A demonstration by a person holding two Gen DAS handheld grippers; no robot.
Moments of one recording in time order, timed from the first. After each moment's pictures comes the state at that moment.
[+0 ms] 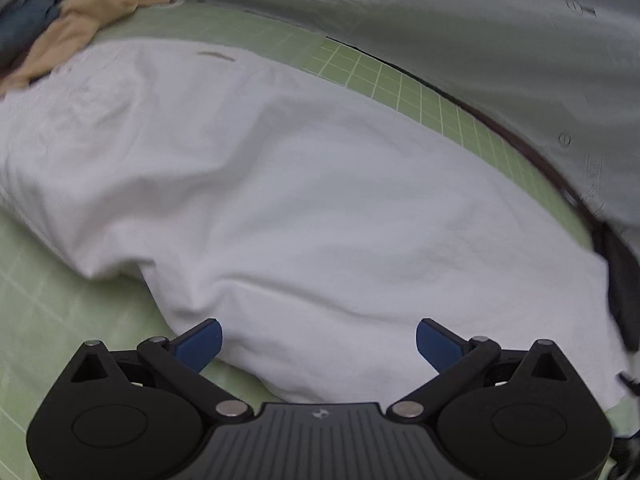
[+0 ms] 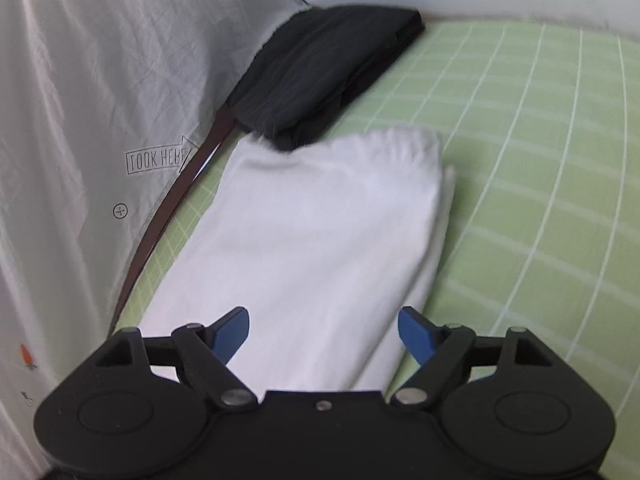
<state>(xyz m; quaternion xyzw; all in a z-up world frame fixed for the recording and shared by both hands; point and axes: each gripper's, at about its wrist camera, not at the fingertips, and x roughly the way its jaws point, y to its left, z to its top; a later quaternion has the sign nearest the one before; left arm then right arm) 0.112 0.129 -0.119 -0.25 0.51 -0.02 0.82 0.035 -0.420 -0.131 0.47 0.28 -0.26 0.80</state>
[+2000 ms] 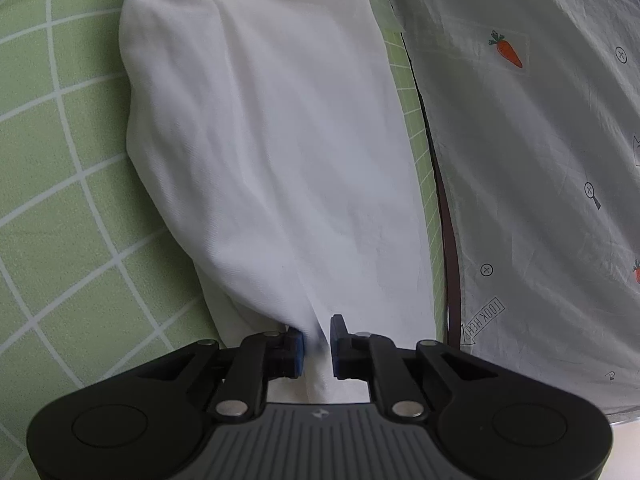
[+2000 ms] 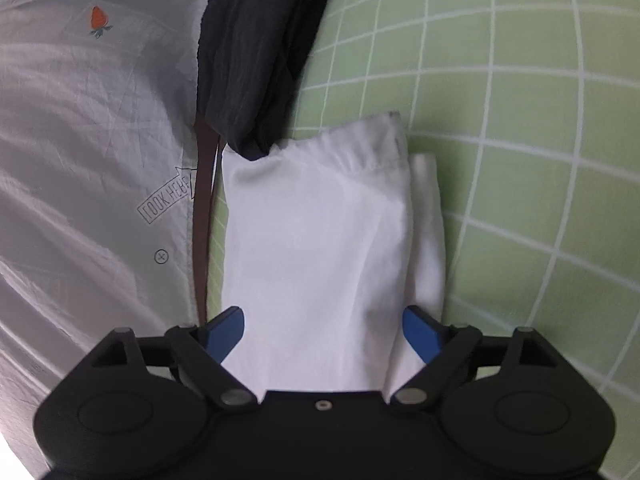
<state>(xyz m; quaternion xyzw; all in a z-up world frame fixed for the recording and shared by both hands) 0.073 0.074 -0.206 -0.58 0.42 -0.01 0.70 0.029 -0.495 -0.191 0.68 0.25 -0.14 0.67</state>
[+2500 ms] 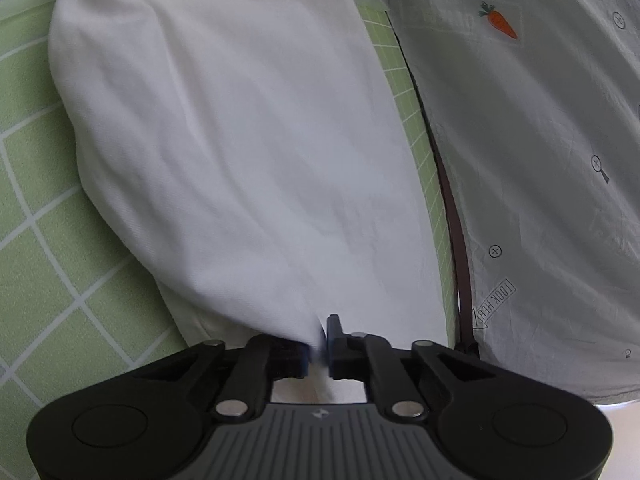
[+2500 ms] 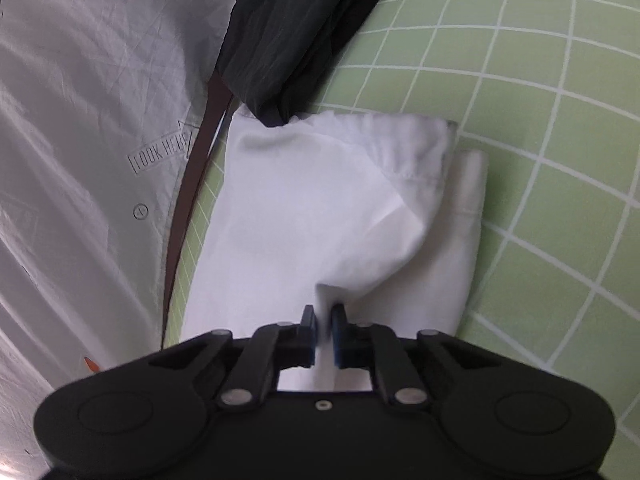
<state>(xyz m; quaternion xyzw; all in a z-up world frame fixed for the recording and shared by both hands) 0.094 0.070 -0.198 -0.54 0.44 -0.03 0.72 0.052 -0.484 -0.175 0.58 0.29 -0.15 0.74</state>
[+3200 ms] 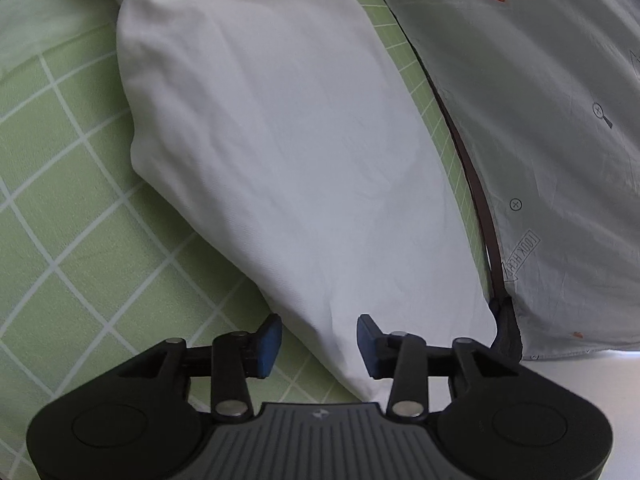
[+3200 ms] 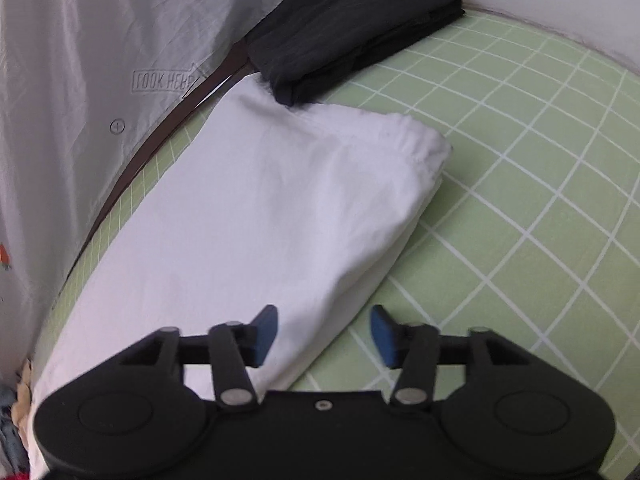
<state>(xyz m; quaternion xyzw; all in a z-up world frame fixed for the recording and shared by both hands) 0.050 0.074 -0.181 -0.46 0.49 -0.04 0.74 0.025 -0.437 -0.138 0.35 0.39 -0.20 0.83</state>
